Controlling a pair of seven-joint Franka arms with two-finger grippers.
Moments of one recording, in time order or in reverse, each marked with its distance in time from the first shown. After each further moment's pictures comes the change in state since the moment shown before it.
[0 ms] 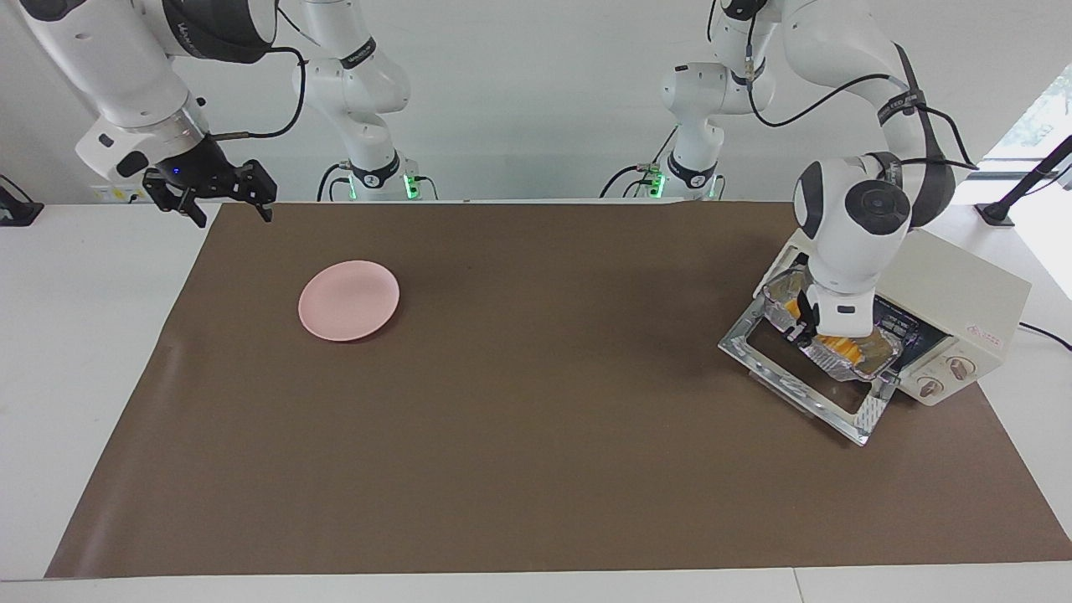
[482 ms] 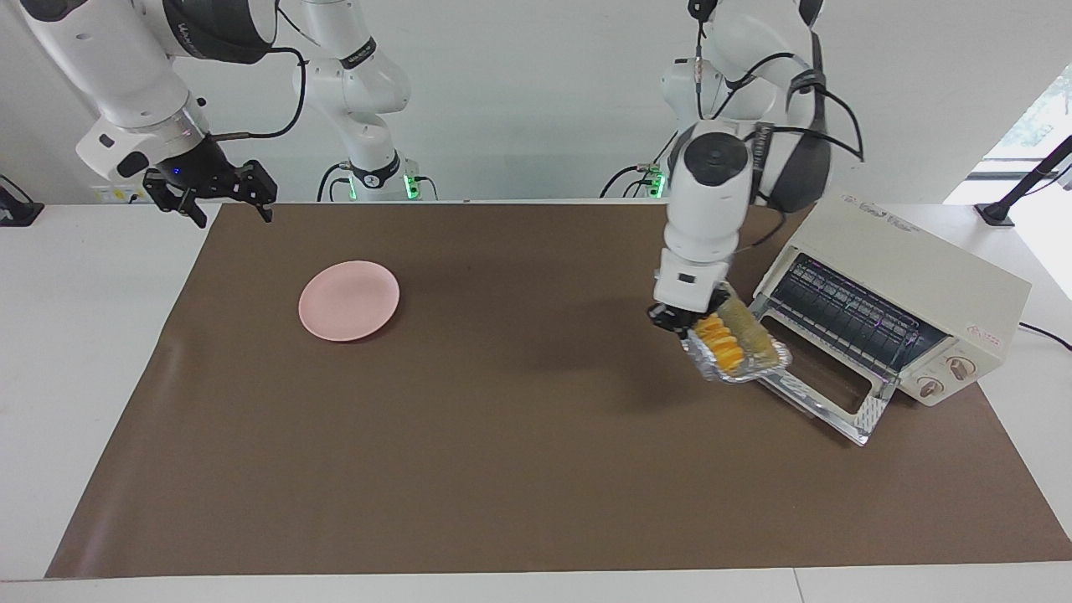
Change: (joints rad) left arm -0.400 0.069 -0.005 0.097 -0.143 0.040 -0.023; right arm 0.000 0.000 0.000 0.000 0.000 0.000 0.000
